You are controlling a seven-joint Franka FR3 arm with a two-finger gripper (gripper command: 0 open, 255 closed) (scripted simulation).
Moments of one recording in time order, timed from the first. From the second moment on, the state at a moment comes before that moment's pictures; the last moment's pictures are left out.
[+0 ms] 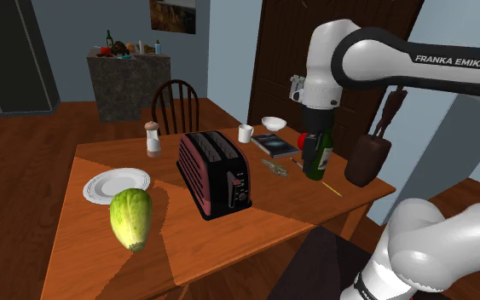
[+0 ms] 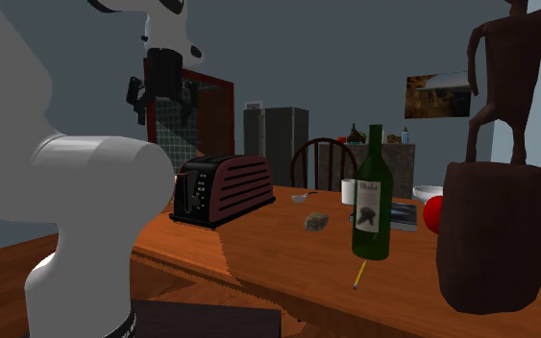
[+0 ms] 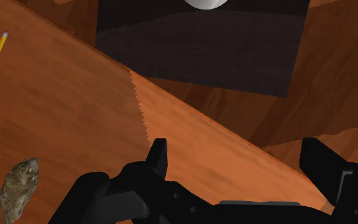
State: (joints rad) arm 0.02 -0.76 0.03 -2.37 0.05 1.47 -0.14
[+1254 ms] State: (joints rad) arm -0.09 -0.31 -0.21 -2.28 -0.03 1.85 -0.36
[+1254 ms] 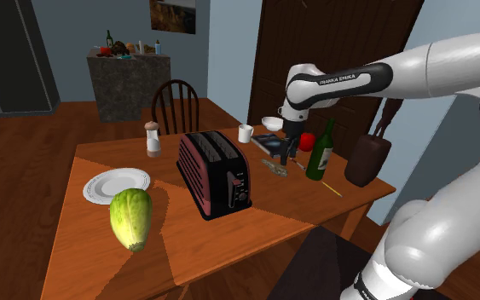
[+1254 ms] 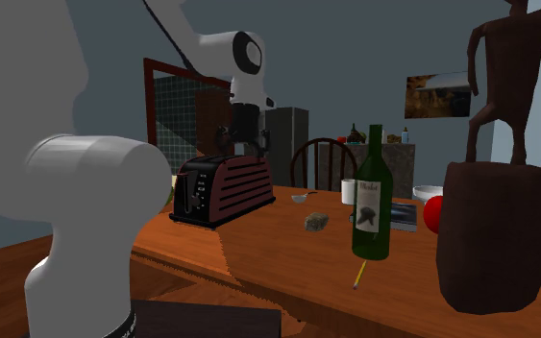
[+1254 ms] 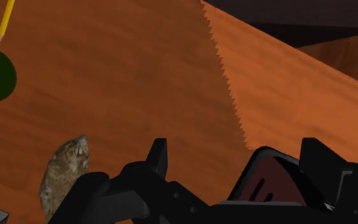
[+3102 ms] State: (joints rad) arm -0.32 0.58 -0.33 -1.61 0.27 2.01 -0.69
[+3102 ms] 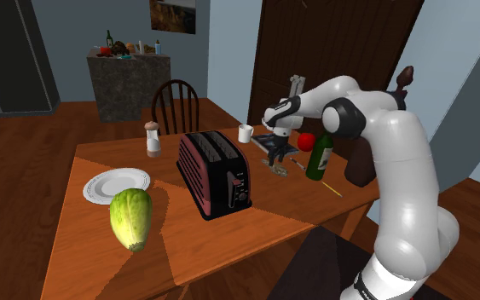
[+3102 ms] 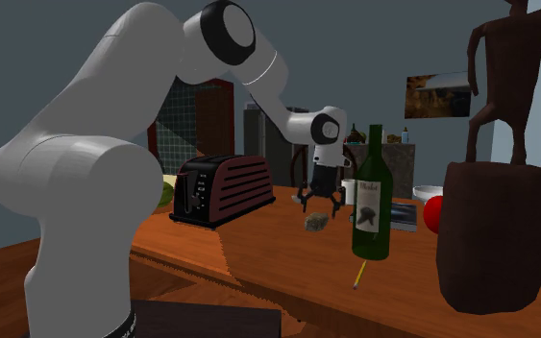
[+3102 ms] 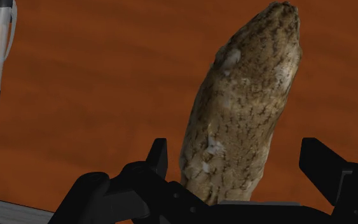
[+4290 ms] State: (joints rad) arm -0.32 0.58 -0.33 -1.61 0.27 2.00 -0.68
